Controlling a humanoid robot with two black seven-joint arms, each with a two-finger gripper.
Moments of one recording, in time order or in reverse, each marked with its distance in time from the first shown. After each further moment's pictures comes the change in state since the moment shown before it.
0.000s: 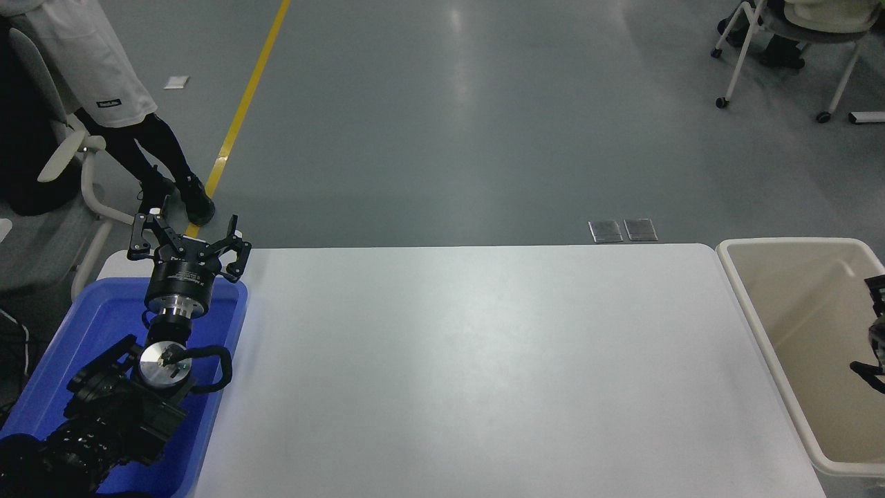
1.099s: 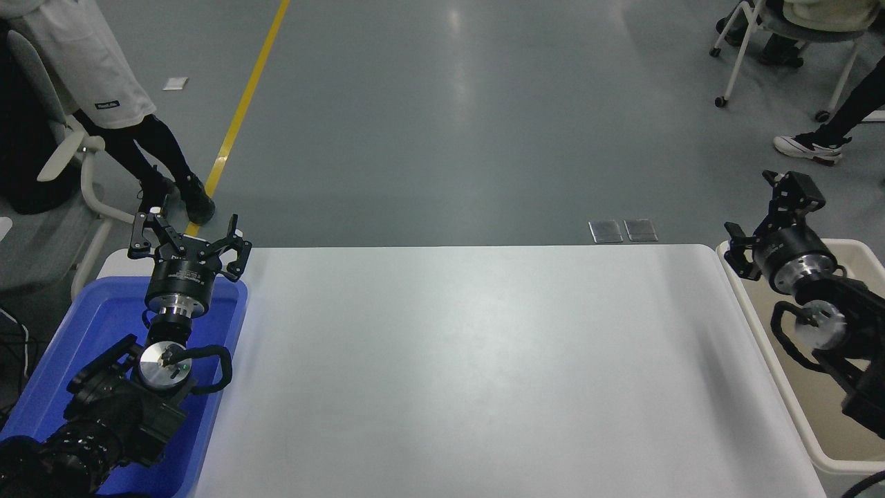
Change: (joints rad) left arm 0.000 0.000 0.000 0.000 0.000 0.000 -0.001; right arm -0.079 0.143 0.412 0.298 0.194 0.309 0.561
